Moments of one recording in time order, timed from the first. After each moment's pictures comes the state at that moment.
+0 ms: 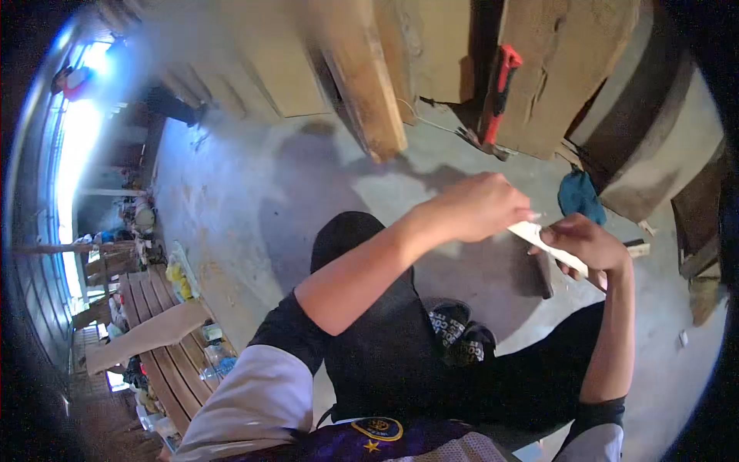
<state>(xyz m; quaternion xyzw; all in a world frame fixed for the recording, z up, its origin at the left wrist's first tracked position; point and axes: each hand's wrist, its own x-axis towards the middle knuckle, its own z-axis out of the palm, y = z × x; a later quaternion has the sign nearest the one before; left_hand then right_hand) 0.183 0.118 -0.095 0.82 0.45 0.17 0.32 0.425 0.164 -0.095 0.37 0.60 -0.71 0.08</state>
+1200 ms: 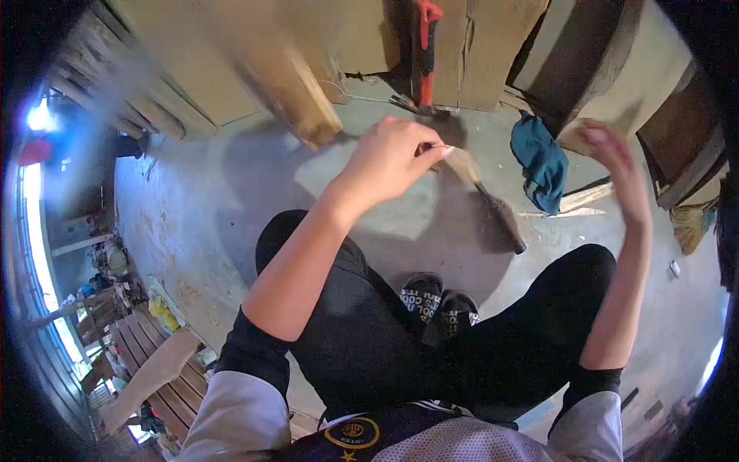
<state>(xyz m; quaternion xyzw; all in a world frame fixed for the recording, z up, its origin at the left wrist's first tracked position) 0.162 0.132 -0.104 0.77 0.54 0.19 0.30 0.517 0.186 -0.114 0.54 0.61 -0.48 -0.32</state>
